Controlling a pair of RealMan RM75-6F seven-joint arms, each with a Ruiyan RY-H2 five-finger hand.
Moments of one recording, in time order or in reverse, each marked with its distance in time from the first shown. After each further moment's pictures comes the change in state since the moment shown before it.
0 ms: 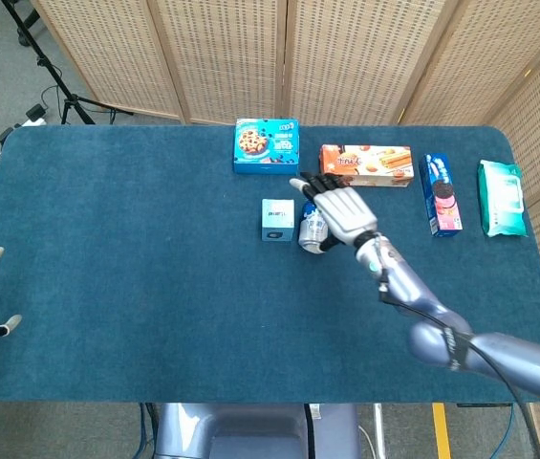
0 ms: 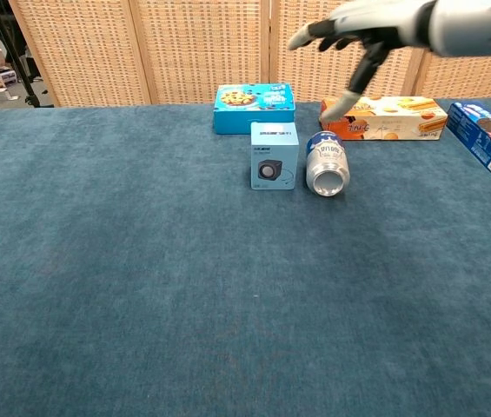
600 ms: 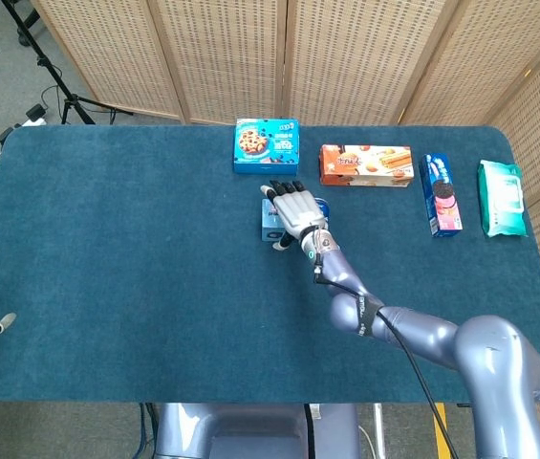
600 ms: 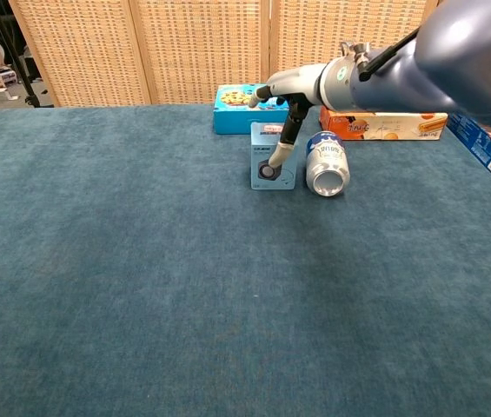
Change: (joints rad) left arm -0.005 0.014 -0.016 0.004 -0.060 -0.035 -0.028; right arm 0.272 -0.331 -0.098 0.423 0.393 -0.049 -0.214
